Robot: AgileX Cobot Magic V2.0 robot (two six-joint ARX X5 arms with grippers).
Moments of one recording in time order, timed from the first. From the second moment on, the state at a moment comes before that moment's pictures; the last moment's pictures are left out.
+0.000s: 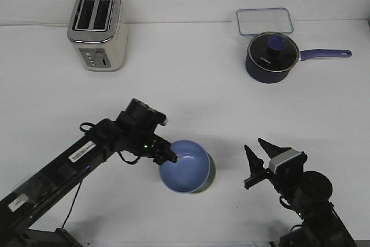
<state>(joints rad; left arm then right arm) -0.67 1.51 1.29 -0.71 0.44 -0.17 0.36 0.44 0.47 -0.24 -0.15 0.13</state>
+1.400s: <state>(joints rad) -0.32 1.04 1.25 -0.55 -0.16 -0.04 0.36 0.41 0.47 -0.28 -0.02 0.15</state>
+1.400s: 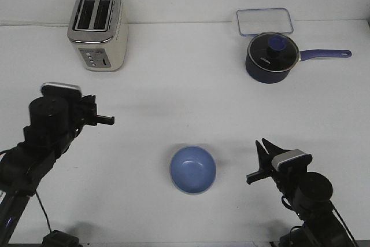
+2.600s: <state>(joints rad) -0.16 0.42 0.42 0.15 -0.15 0.04 0.36 0.21 0.46 -0.29 0.21 0.12</state>
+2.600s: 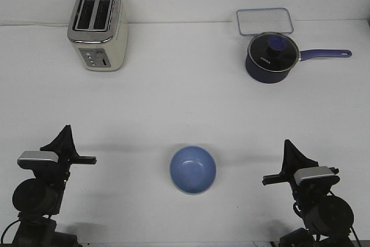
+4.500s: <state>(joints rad) 0.03 0.01 0.03 0.17 0.05 -0.01 0.36 0.21 0.46 -0.29 0.21 0.12</state>
